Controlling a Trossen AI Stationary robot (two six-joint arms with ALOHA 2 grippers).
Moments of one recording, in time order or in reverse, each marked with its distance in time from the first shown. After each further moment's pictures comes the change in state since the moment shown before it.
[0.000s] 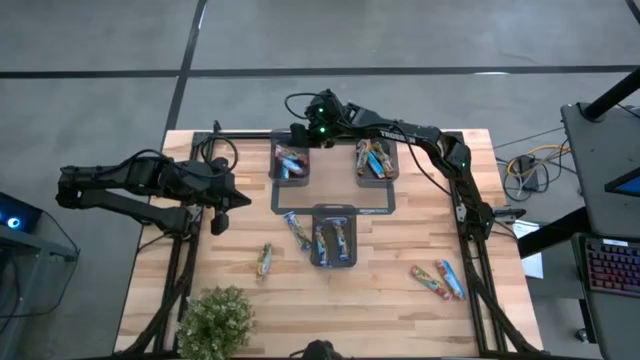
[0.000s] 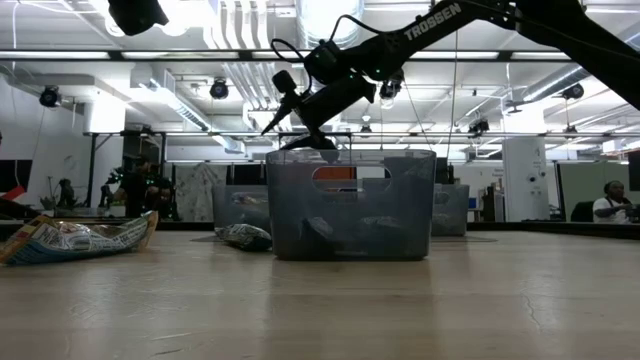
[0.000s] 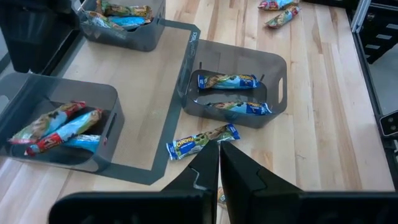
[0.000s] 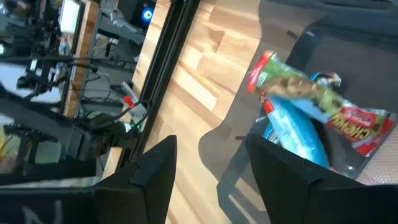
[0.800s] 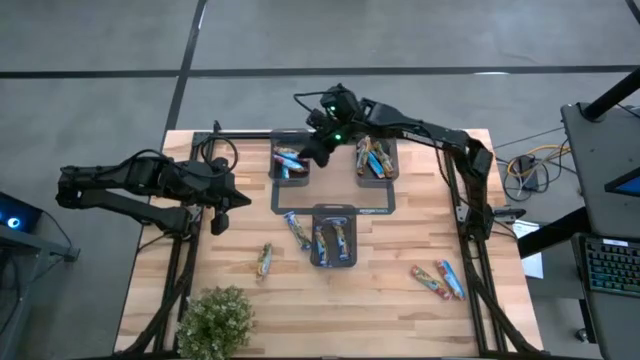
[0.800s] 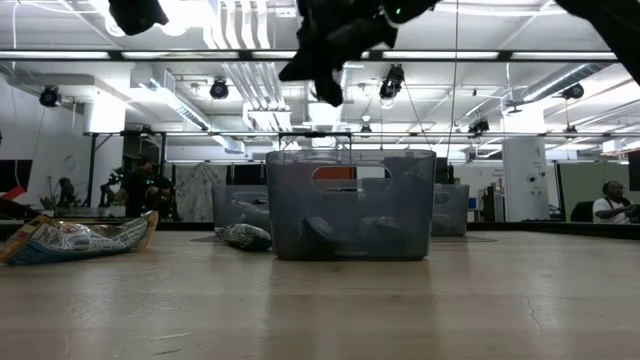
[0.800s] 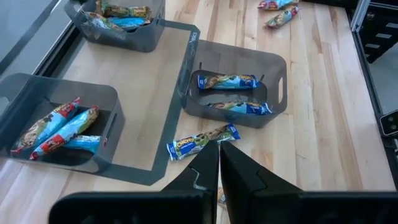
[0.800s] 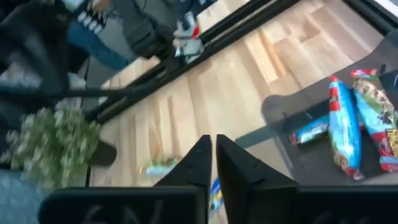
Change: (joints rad) left arm 0.000 0.000 0.000 0.001 0.000 0.006; right arm 0.075 -0.214 -0.001 -0.235 -0.133 -0.569
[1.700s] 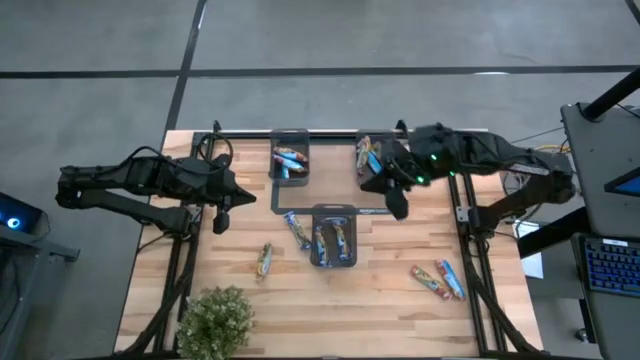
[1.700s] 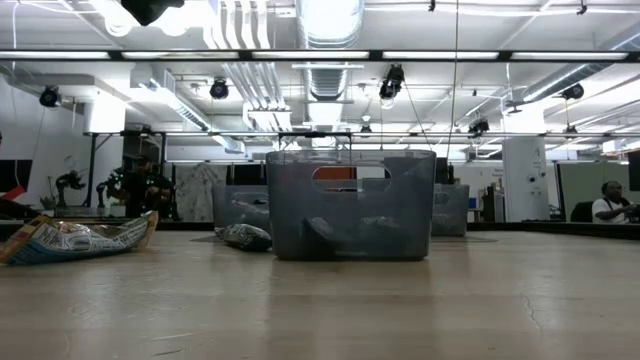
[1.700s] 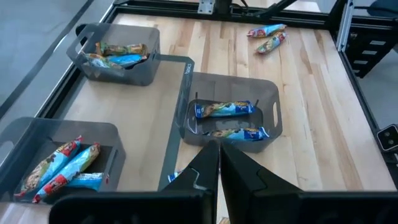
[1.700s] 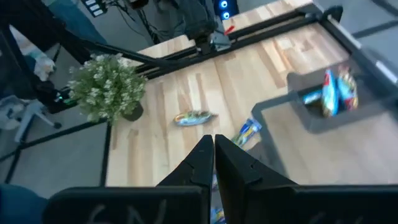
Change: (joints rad) left arm 0.000 0.000 0.000 0.110 0.000 0.085; right arm 0.422 -0.636 -0.249 -0.289 0.491 0.043
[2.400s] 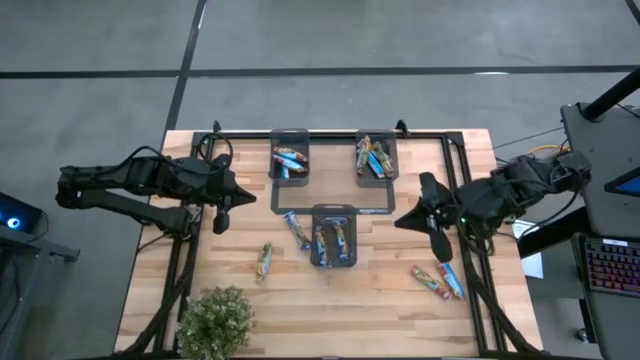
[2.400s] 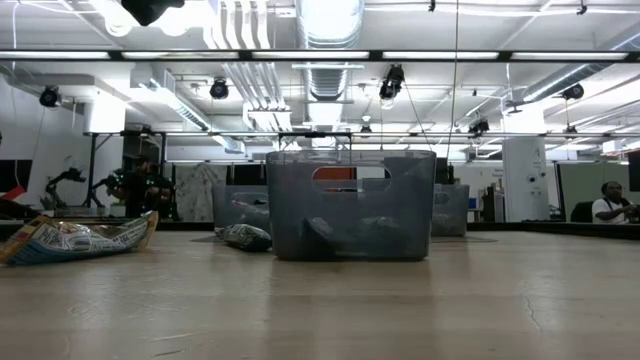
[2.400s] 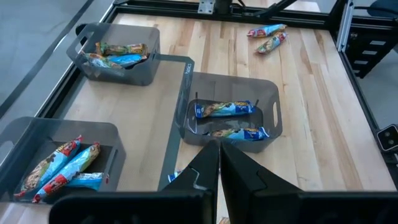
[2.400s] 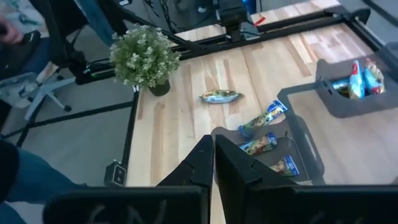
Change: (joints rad) left arm 0.000 0.000 0.000 0.000 0.000 -0.001; right arm 0.422 -0.214 -0.192 -0.001 0.328 0.108
